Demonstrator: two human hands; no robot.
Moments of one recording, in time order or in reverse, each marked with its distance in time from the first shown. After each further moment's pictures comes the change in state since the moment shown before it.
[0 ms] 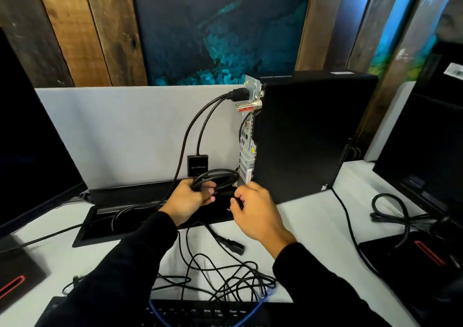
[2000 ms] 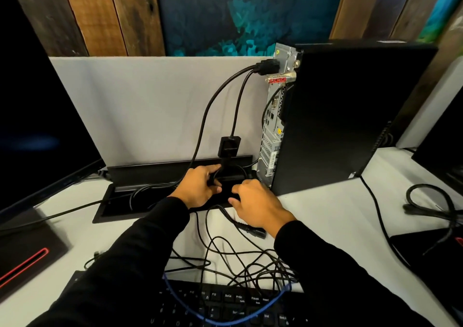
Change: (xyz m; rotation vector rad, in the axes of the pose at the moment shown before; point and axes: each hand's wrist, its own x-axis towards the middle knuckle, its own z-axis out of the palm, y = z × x) left_hand 0.015 -0.024 -0.039 0.861 -0.057 0.237; right_hand 0.016 -0.015 0.039 -0.291 -0.419 -0.091
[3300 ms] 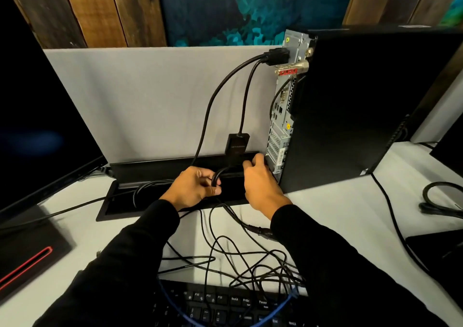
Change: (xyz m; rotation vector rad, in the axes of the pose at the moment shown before) left_hand -0.010 -0.029 -0.010 -0.291 -0.078 -0.085; right_hand 0.039 0.005 0.011 -0.033 0.090 0.168
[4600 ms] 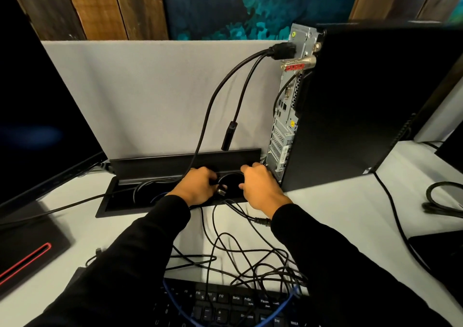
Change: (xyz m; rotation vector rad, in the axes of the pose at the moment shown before) left_hand 0.019 -0.003 0.013 0.558 0.019 -0.052; right_hand 0.005 0.001 0.009 0.042 -0.054 -0.031
